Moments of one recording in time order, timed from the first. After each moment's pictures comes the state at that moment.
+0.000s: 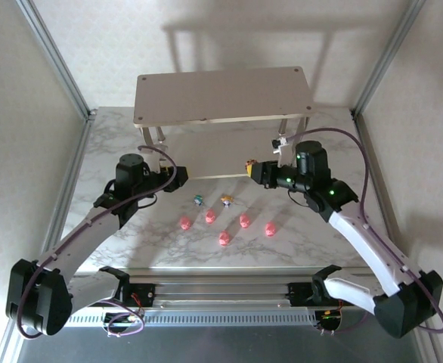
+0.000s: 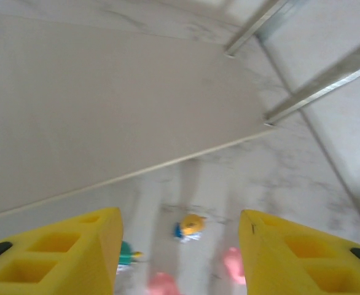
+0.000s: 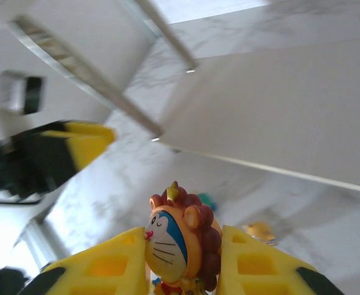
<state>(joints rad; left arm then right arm) -0.31 1.11 0.72 -0.02 0.41 -0.46 0.50 1.06 1.00 -0.39 -0.46 0.43</state>
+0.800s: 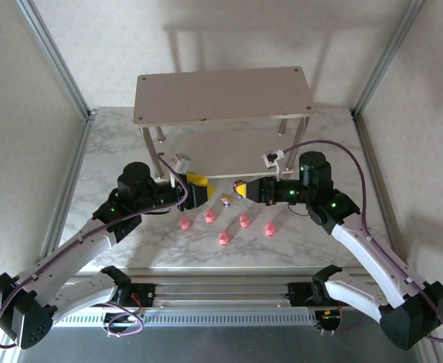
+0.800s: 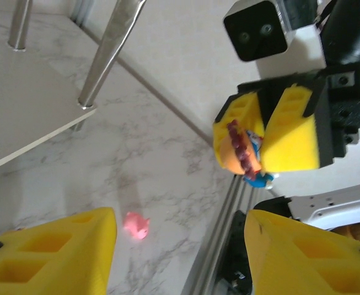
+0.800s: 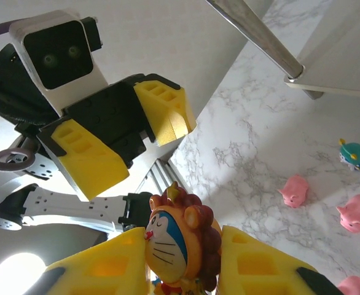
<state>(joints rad) -0.56 0.98 0.76 0.05 0.64 -0.48 0.53 0.98 0.88 -0.25 -0.84 0.61</state>
